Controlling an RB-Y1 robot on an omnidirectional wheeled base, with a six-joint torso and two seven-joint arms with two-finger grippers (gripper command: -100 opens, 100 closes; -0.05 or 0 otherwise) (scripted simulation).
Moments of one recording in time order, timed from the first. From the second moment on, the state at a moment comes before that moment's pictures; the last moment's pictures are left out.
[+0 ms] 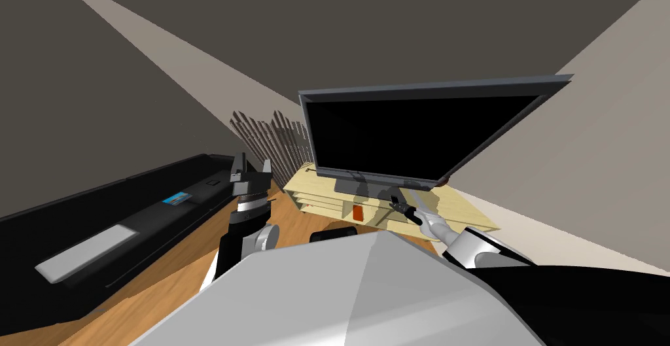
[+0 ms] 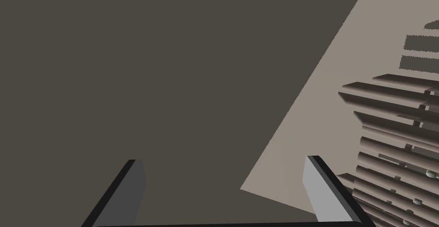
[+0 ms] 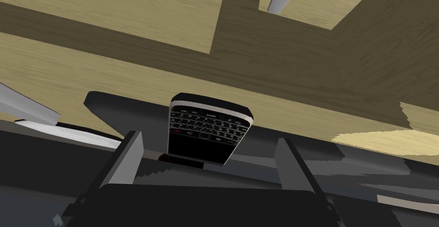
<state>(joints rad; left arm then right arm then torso) 0.50 0.03 -0.07 -2.39 0.00 -0.40 0.03 -0.10 -0.74 0.40 -0.51 0.67 -0.22 0.09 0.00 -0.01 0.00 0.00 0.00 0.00</state>
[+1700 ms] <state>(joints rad) 0.50 0.03 -0.07 -2.39 0.00 -0.40 0.03 -0.10 -0.73 0.40 -0.50 0.66 -0.21 0.10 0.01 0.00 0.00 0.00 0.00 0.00</state>
